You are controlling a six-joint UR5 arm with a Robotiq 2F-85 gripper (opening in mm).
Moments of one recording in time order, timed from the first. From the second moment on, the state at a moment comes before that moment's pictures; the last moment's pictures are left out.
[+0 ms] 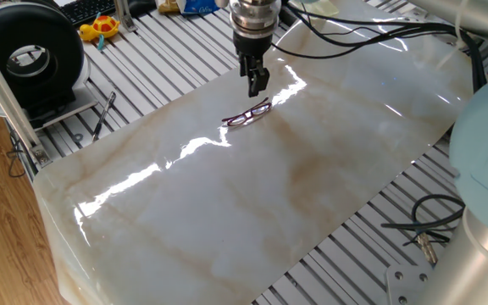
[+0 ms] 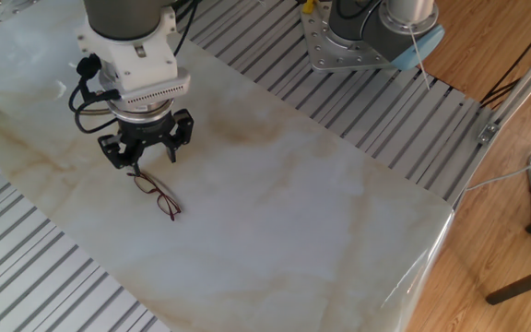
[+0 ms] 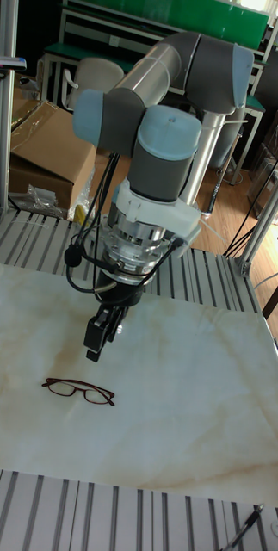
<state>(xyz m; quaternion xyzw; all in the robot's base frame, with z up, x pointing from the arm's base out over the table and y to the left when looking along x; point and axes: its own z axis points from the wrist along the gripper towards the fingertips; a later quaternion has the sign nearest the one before) 0.598 -0.036 0.110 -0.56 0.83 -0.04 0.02</state>
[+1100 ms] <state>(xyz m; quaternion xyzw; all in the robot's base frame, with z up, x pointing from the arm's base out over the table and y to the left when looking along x) 0.612 -0.042 0.075 -0.57 0.82 -0.03 0.03</state>
